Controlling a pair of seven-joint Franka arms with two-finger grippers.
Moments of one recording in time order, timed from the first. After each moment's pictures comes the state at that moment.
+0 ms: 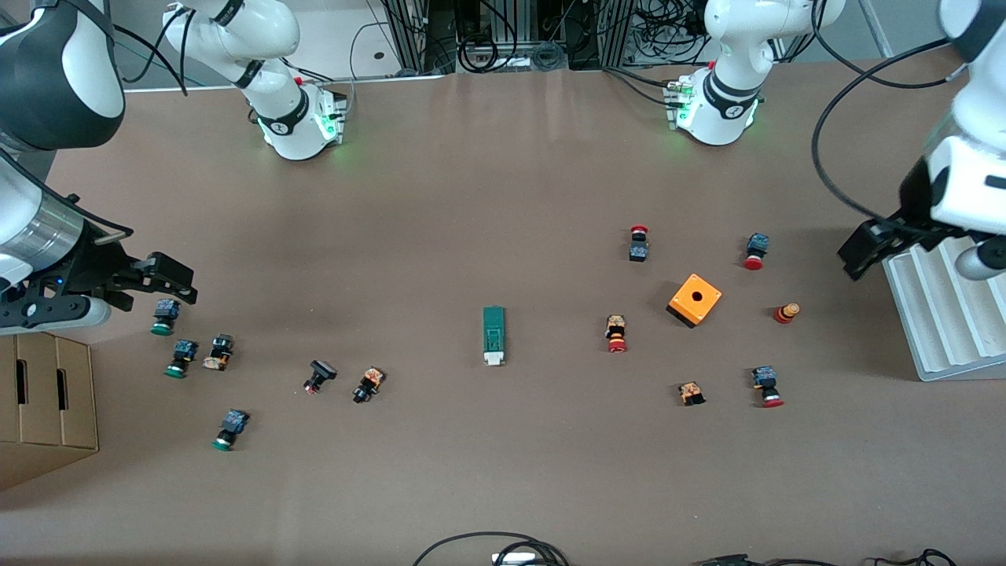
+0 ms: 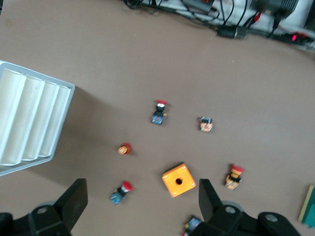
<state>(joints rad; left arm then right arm) 0.14 0.10 -0.33 -1.37 0.20 1.53 -0.48 -0.06 0.09 0.12 -1.56 0.04 1.70 0.02</state>
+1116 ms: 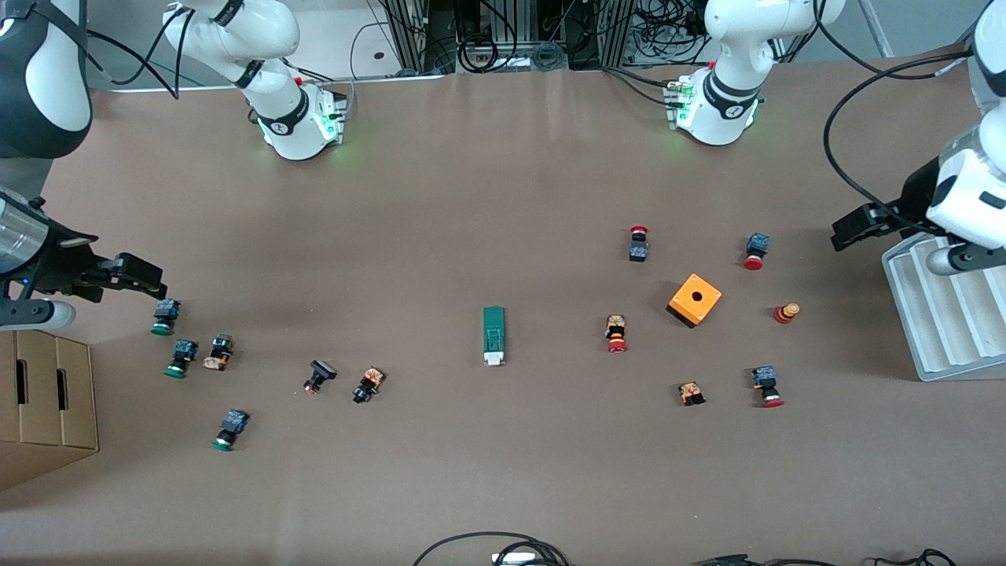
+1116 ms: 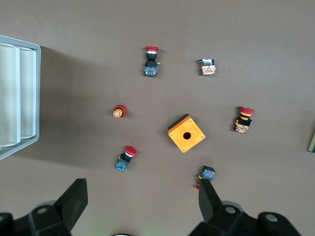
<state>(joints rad) 0.10 0.03 -0.17 -1.59 0.00 1.55 -0.23 -0.07 0.09 0.06 -1.56 0.02 1.66 -0.01</state>
